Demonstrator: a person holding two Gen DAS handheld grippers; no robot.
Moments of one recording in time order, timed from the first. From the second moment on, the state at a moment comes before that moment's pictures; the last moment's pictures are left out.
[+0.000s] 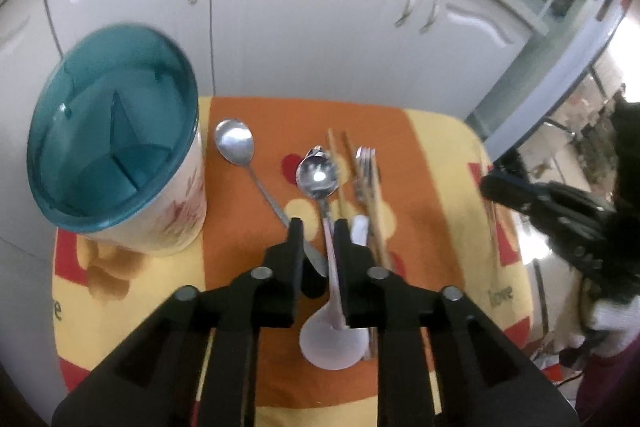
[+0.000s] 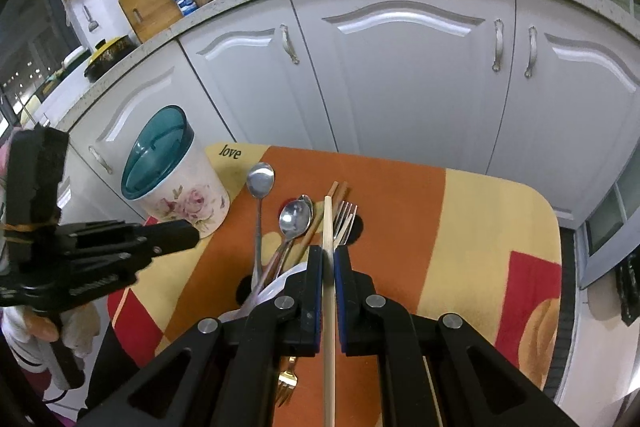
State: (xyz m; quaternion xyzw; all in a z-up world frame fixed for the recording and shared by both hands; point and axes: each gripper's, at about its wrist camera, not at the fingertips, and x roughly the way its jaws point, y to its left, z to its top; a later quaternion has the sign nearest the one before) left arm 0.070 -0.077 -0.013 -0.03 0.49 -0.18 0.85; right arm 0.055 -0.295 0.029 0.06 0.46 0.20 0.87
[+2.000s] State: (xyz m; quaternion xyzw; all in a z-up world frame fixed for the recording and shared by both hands) left arm 0.049 -0.079 0.000 -0.04 0.46 -0.22 0.86; right arm 0.043 -0.297 0.044 0.07 0.44 0.22 0.87
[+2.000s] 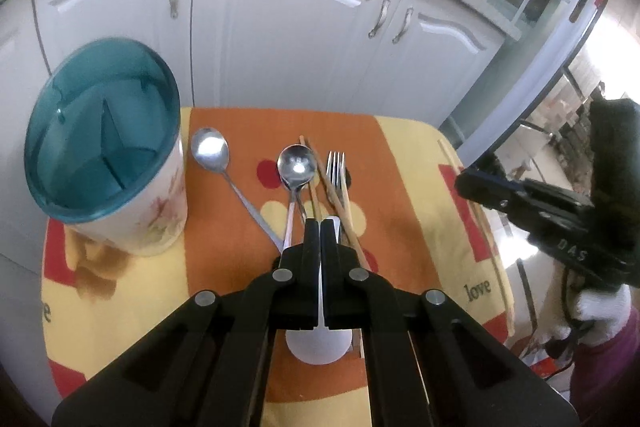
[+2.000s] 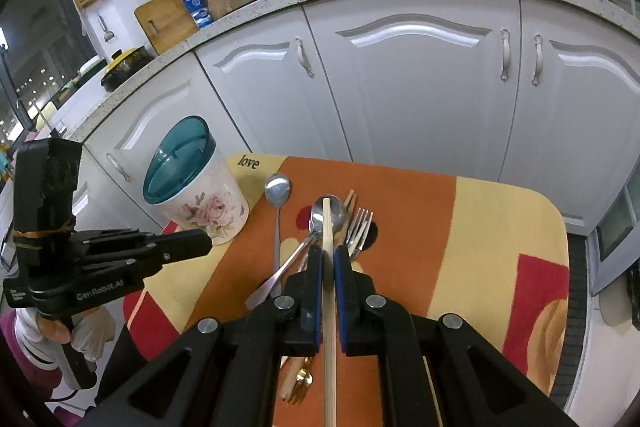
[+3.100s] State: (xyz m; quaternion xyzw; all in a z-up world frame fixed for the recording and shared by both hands) left arm 0.114 -0.121 -0.079 0.05 0.55 -0.20 0.81; right arm 0.061 -0.318 0.013 0.11 0.45 0.22 0.86
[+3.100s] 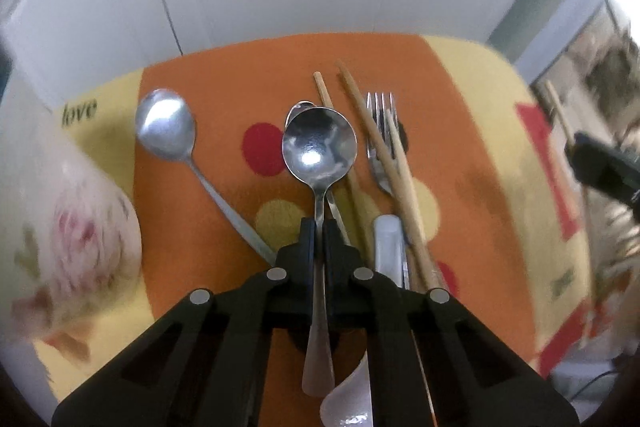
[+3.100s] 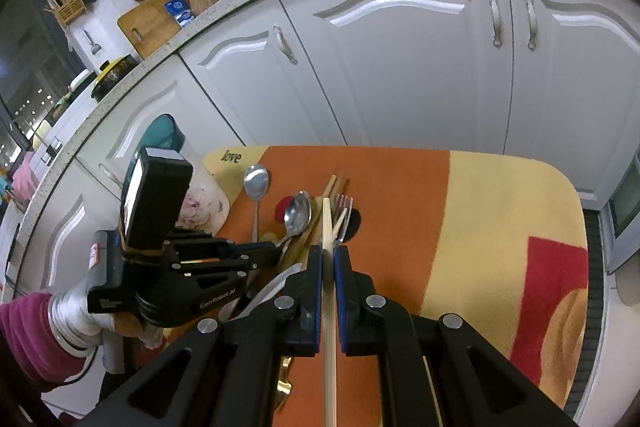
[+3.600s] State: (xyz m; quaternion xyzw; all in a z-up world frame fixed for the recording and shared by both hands) left arm 0.064 -0.075 0.022 -0.04 0.44 -0.23 0.87; right arm 0.048 -0.297 0.067 0.10 0.41 0.24 0.87
